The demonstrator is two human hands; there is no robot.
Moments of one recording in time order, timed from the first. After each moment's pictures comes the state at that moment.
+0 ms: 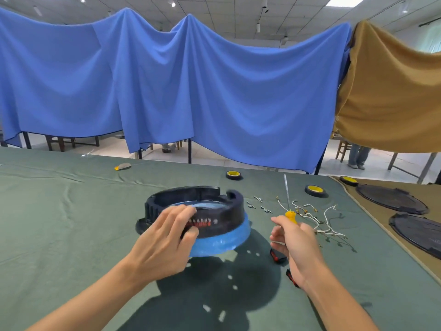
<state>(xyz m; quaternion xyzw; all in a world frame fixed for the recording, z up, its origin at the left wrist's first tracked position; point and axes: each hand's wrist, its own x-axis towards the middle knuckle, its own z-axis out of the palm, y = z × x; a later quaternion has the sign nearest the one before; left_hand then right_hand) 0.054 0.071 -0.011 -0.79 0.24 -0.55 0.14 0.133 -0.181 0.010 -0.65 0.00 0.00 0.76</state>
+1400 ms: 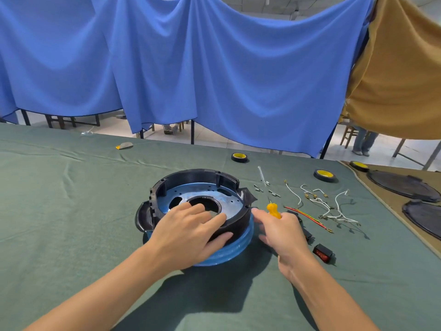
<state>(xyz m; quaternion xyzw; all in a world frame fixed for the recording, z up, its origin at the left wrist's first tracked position) 0.052 0.047 -0.012 -0.88 0.20 -0.43 0.09 0.118 -0.141 -0.004 -0.76 -0.01 0.04 0.64</state>
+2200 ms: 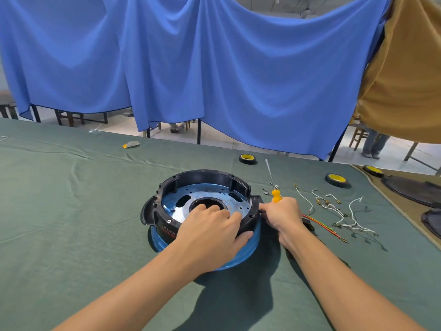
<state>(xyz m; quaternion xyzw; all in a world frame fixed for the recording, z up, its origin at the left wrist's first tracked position) 0.067 0.019 0.006 -0.96 0.09 -0.24 0.08 0.194 -0.112 -0.005 -0.81 0.08 0.00 0.59</state>
